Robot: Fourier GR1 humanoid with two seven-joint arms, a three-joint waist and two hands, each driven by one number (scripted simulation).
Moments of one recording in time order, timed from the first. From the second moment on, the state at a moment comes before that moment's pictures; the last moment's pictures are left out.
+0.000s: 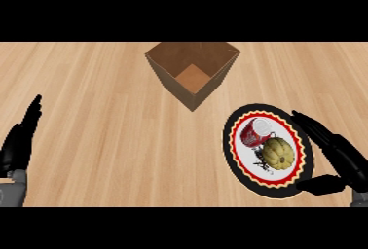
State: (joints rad) left arm -0.11 0.40 0.12 -1.32 -0.18 0.15 0.06; right arm 0.00 -0.44 0.02 -1.50 0.59 0.12 -0.40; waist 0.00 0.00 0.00
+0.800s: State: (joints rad) left arm -0.09 0.37 0.17 -1.34 -0.22 0.11 0.06; right arm 0.03 -0.34 0.06 -1.60 0.75 0.18 -0.26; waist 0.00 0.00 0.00
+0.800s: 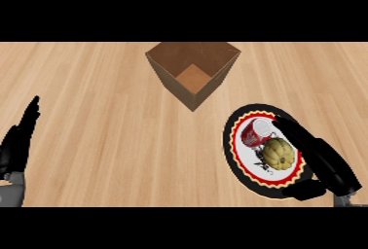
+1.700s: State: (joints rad) left arm -0.11 0.34 0.19 -1.34 -0.25 0.08 0.07; right arm -0.17 -0.26 -0.03 -1.41 0.92 -0.12 -0.25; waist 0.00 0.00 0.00
